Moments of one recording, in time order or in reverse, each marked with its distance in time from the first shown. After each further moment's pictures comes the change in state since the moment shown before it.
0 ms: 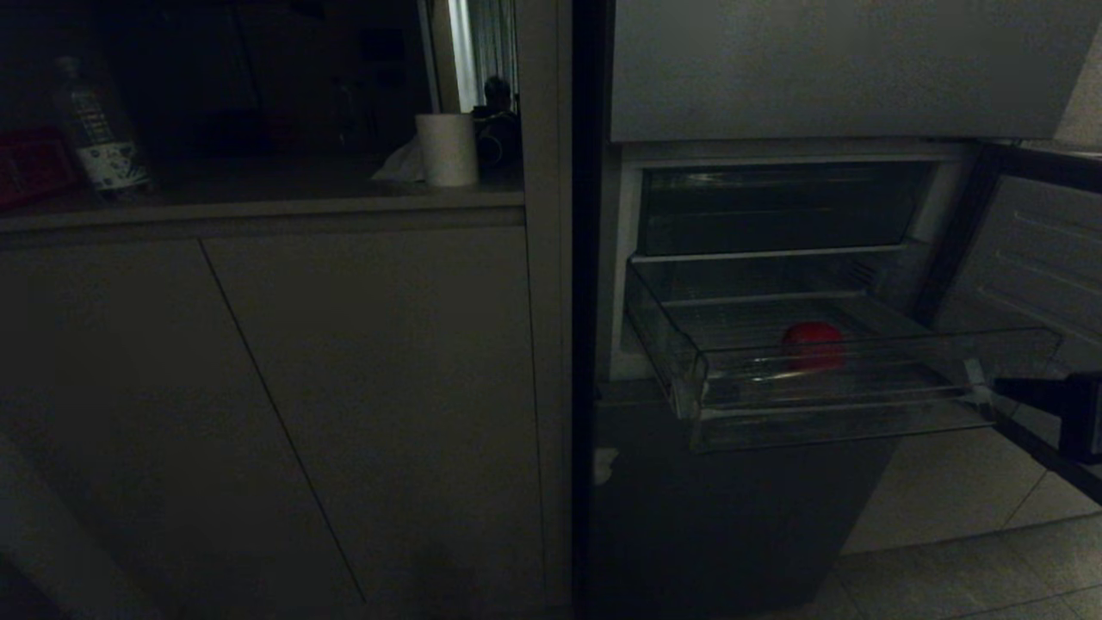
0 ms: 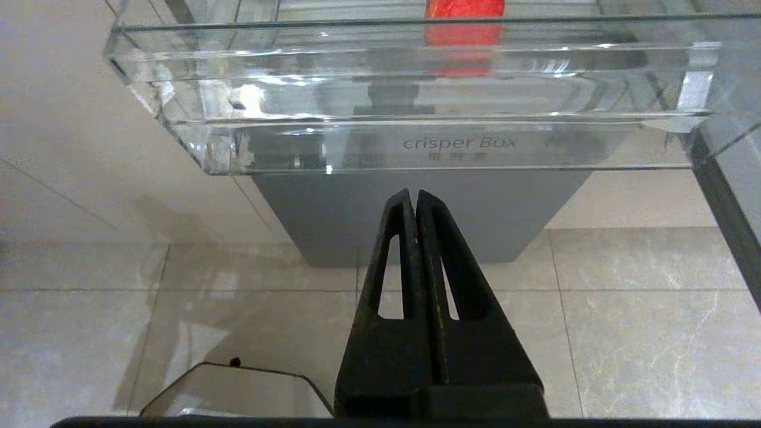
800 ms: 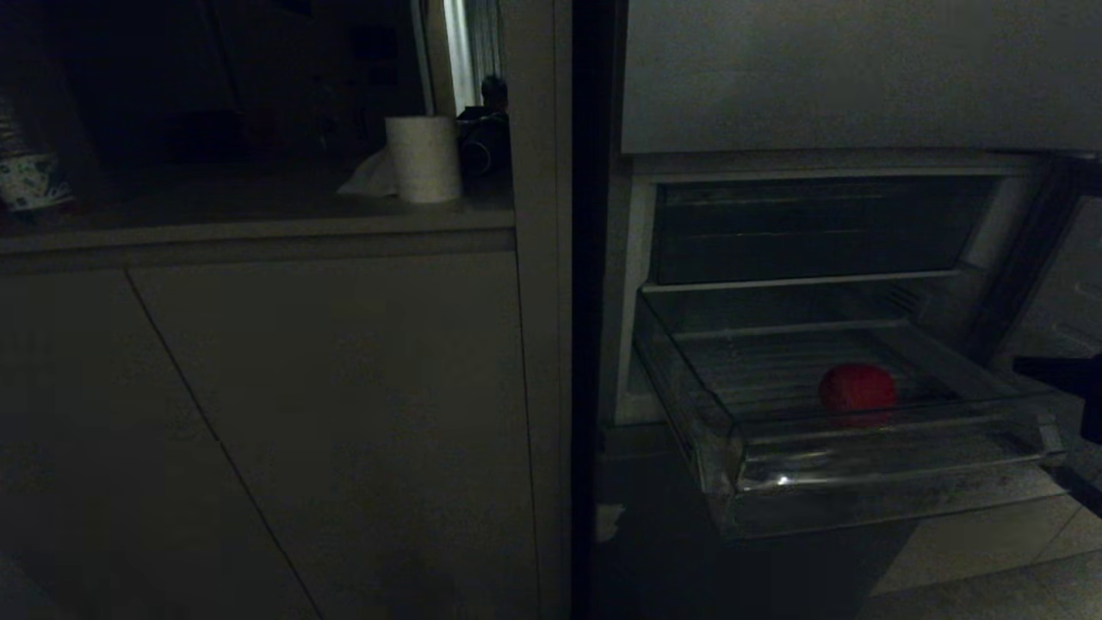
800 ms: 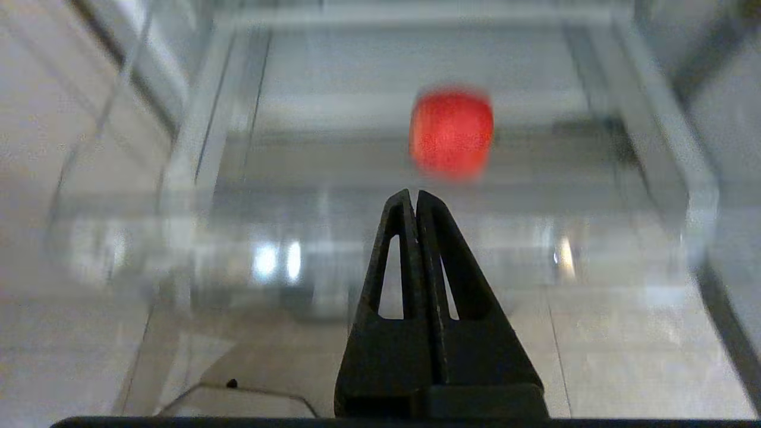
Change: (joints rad) left arm 0.000 0.000 0.000 0.000 0.000 0.000; right arm 0.000 -0.016 -0.039 0.003 -0.009 0.000
